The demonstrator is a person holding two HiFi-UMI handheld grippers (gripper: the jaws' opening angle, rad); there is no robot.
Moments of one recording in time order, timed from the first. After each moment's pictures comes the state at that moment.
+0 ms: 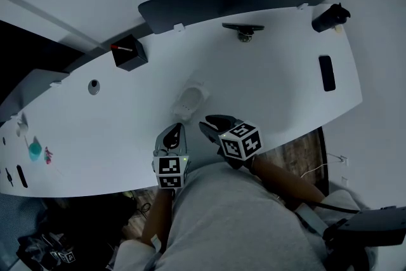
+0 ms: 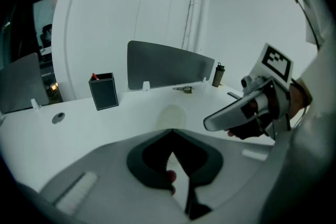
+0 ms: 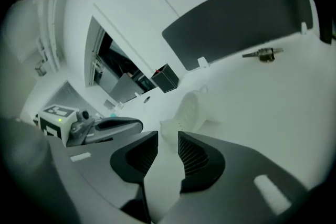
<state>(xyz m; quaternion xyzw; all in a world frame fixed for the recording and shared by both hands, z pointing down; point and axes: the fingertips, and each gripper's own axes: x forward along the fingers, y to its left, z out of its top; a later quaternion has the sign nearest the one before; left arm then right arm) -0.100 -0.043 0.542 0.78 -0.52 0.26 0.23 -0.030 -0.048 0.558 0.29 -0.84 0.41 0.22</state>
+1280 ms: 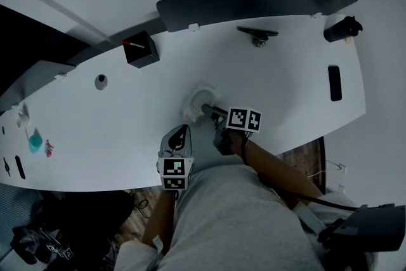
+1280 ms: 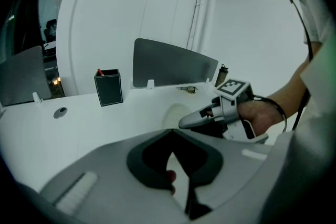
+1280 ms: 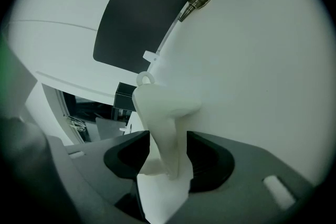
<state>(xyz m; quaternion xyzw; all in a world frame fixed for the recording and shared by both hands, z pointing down) -0.117 -0.045 0.548 0.78 -0.52 0.25 0.25 -0.045 -0.099 0.643 0.35 -0.66 0.66 0.07</state>
